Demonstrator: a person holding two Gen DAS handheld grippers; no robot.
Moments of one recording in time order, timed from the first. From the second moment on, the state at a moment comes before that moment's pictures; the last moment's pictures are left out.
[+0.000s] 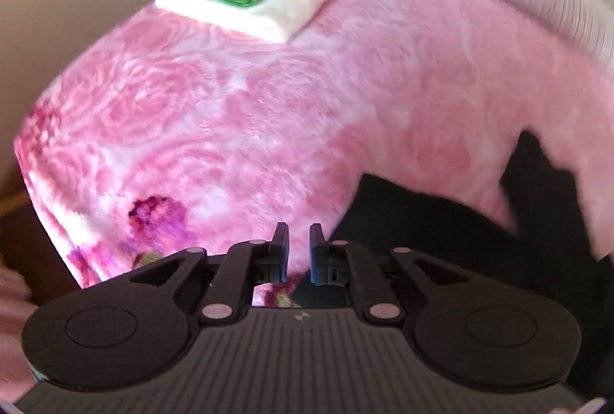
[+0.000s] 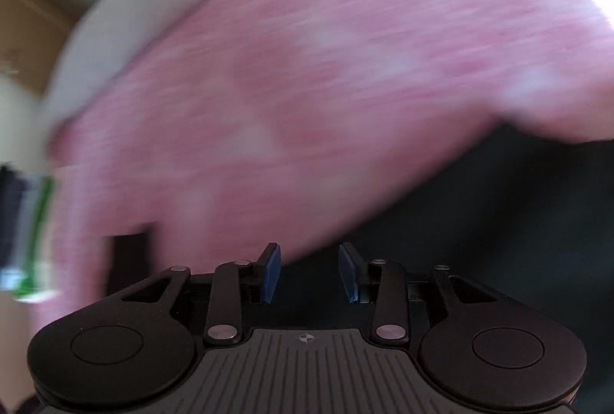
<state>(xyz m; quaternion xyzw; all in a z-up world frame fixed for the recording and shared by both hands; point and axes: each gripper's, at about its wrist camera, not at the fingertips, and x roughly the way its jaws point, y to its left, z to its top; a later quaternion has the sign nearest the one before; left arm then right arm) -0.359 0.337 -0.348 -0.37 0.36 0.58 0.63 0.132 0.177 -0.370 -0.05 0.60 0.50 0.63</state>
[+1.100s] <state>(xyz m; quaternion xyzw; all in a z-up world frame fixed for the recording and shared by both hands) -0.439 0.326 -0.357 -0.58 0.23 0.45 0.63 -0.198 0.155 -0.358 -0.43 0.30 0.70 0.48</state>
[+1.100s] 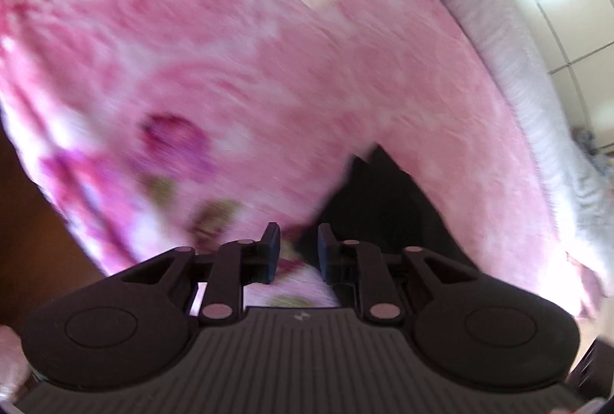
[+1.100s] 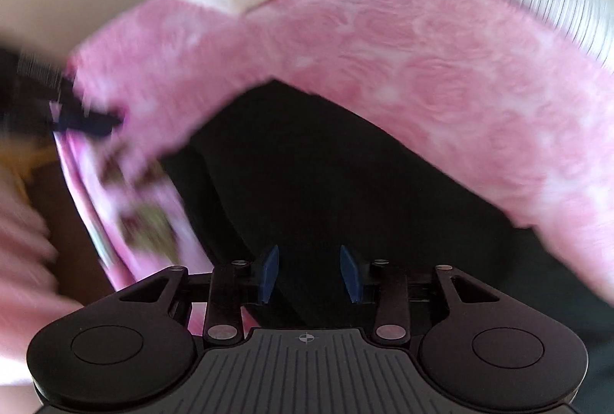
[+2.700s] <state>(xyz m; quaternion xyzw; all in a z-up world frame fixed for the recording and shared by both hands) -0.360 0.298 -0.382 -0.40 0.37 0.45 0.71 -0.109 0.041 -0.383 -0.51 0.27 0.64 0.51</state>
